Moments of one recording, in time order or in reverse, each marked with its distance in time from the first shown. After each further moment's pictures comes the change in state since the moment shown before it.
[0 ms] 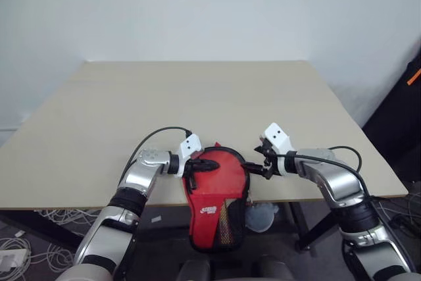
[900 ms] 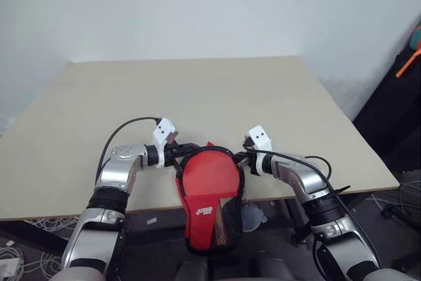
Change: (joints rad) left arm 0.027 0.064 0.161 -0.062 -0.068 0.115 0.079; right arm -0.031 0.157 0.008 0.235 0.008 -0.152 -0.122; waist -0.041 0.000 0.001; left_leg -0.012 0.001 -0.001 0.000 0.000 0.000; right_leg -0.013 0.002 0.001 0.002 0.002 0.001
